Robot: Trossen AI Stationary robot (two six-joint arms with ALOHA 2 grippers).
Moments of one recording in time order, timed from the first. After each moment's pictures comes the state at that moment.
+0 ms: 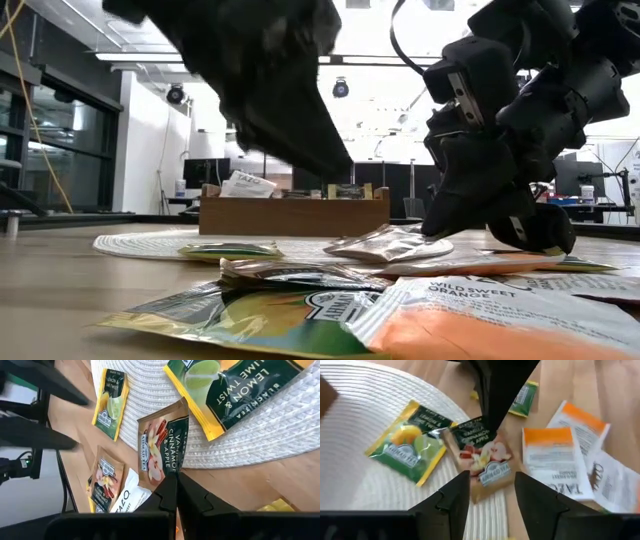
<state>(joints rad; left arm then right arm) -0.39 1.84 1.13 -0.07 -0.32 -0.50 0.33 1.74 0.59 0.48 0.06 1.34</state>
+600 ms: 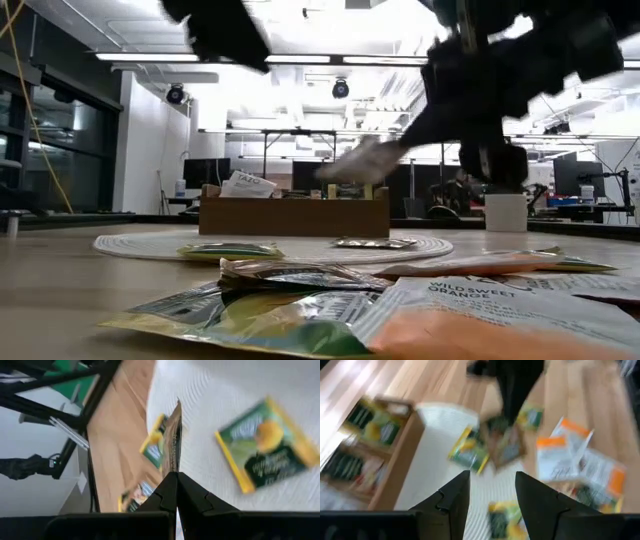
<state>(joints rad) -0.39 1.43 1.07 -0.41 -0.41 -0.41 0.30 1.52 0.60 0.40 0.14 1.12</state>
